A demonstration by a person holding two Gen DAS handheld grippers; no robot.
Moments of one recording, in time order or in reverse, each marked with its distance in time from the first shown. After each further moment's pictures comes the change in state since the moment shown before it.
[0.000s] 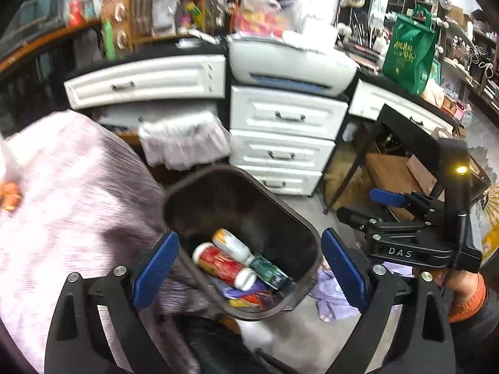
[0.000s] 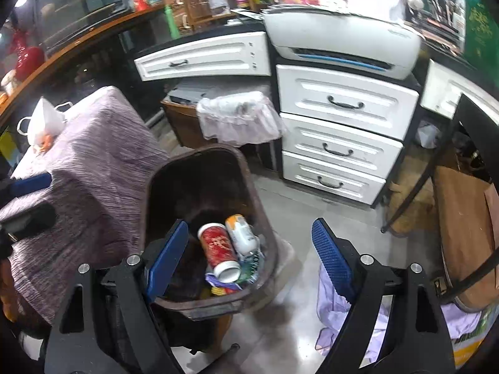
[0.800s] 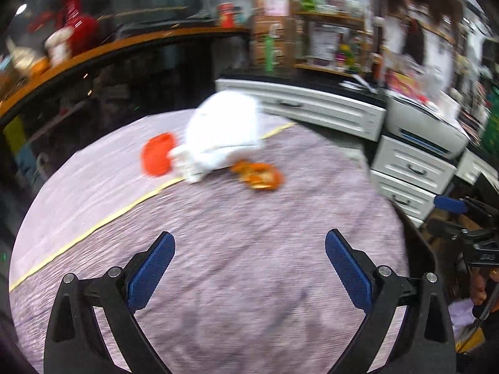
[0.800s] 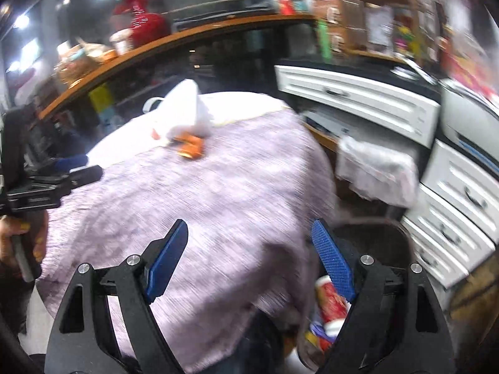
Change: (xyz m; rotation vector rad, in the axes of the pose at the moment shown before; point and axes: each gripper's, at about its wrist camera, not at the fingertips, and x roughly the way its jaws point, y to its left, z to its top) left arm -0.140 0.231 -0.046 -0.282 -0.098 0.424; right arm -0.006 0.232 0.065 -0.339 -0.057 0.428
